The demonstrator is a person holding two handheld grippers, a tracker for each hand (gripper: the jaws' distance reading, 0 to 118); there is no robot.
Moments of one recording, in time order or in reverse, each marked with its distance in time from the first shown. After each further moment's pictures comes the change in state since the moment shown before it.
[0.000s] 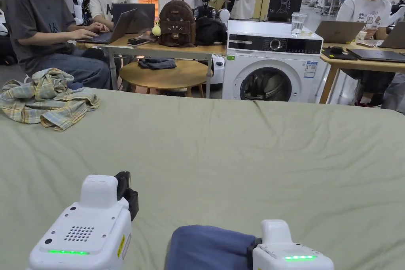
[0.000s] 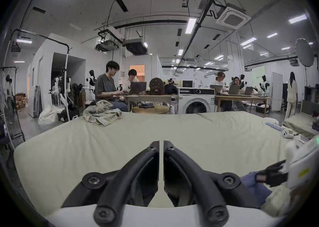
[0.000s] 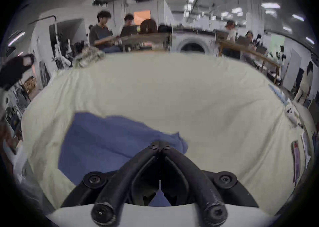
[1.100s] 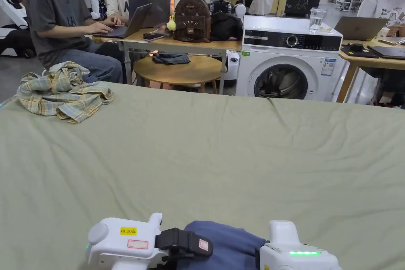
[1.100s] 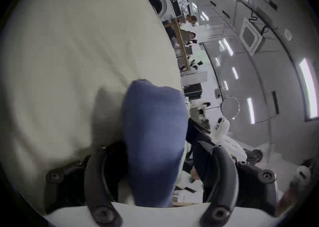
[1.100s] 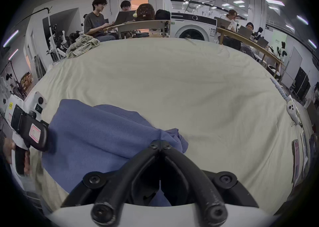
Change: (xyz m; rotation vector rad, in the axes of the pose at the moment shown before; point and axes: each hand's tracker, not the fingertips) left arm -0.044 -0.113 -0.147 -0.984 -0.955 0.876; right arm 0.002 0.009 -0.006 -0.023 -0.026 0.021
